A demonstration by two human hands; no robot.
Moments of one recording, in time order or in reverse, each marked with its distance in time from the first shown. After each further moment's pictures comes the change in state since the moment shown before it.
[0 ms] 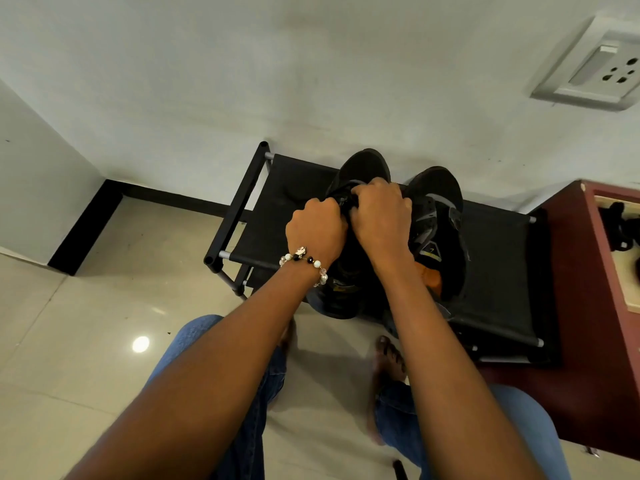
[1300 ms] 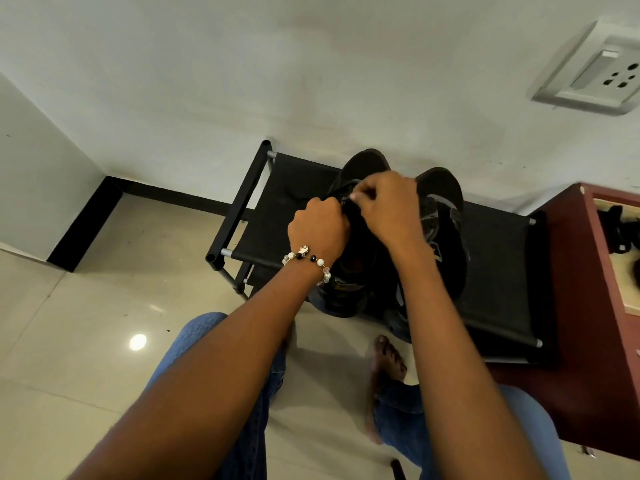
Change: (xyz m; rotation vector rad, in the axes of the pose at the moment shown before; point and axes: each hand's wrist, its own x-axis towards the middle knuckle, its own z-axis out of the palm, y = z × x) left_hand 0.000 0.001 0.000 -0.045 -0.005 -0.032; right_hand -0.002 0.001 -0.031 0.389 -0.015 -0.003
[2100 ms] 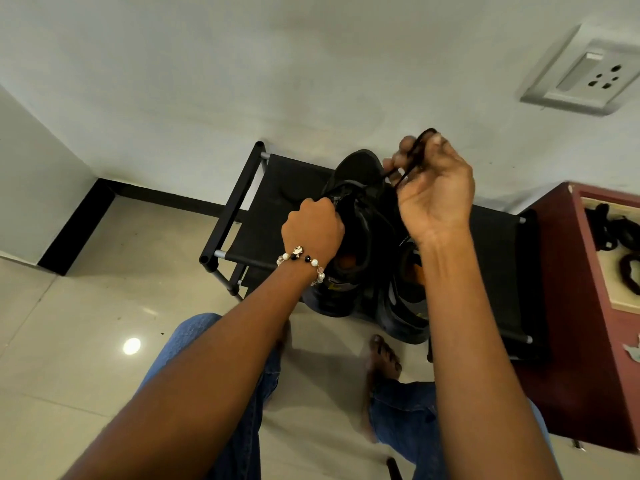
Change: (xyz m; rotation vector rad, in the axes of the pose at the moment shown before) left_hand -0.002 0.002 -0.003 0.000 0.003 -0.015; right_hand 0.002 0.014 -0.041 1.718 0.123 0.182
